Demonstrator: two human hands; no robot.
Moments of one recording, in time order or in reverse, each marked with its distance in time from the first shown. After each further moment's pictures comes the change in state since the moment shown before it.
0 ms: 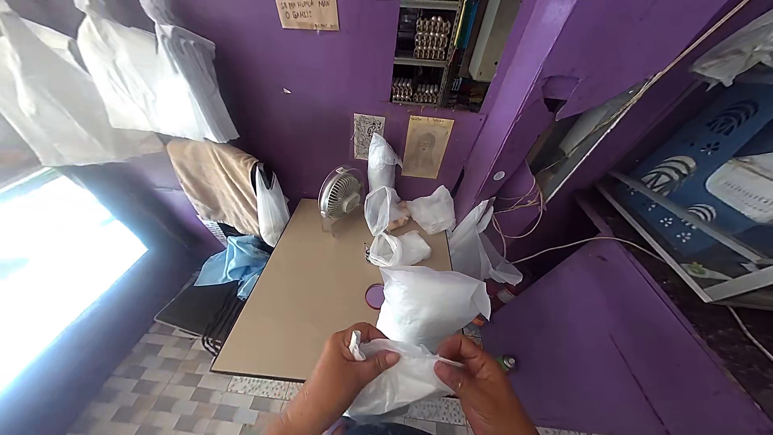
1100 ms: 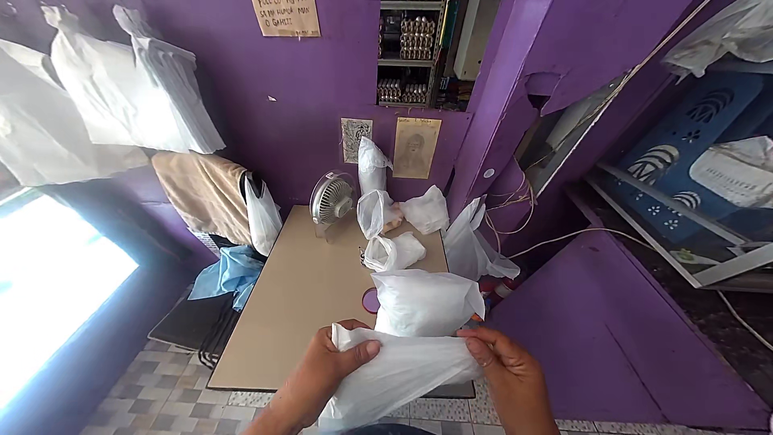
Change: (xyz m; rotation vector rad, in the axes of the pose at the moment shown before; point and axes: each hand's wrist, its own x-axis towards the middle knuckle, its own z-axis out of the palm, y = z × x) left_hand 0.011 0.009 -0.015 -0.245 -0.041 -0.147; right_hand 0.009 0.004 -0.031 -0.502 0.276 -0.414
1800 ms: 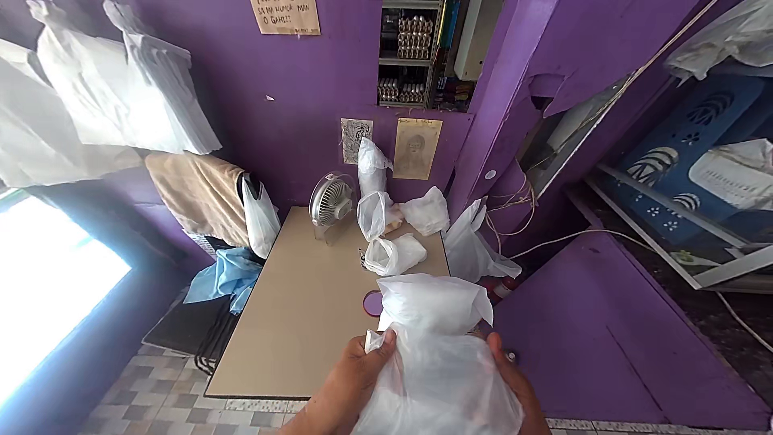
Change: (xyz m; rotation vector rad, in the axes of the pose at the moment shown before) left_hand 0.009 -0.001 0.025 -0.173 -0.071 -0.141; right_hand -0.003 -0.024 0.012 1.010 -0.125 0.632
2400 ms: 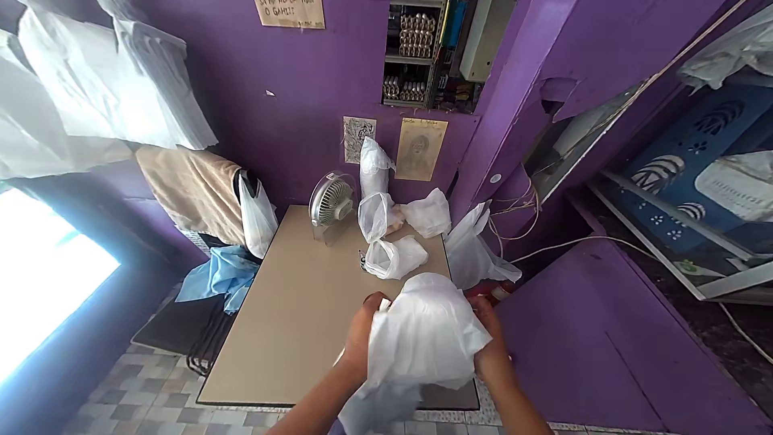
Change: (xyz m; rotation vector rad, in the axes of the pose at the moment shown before) left_hand 0.090 -0.024 -0.025 0.783 0.263 0.085; right_hand 0.093 0.016 -0.047 -0.970 0.439 -0.286
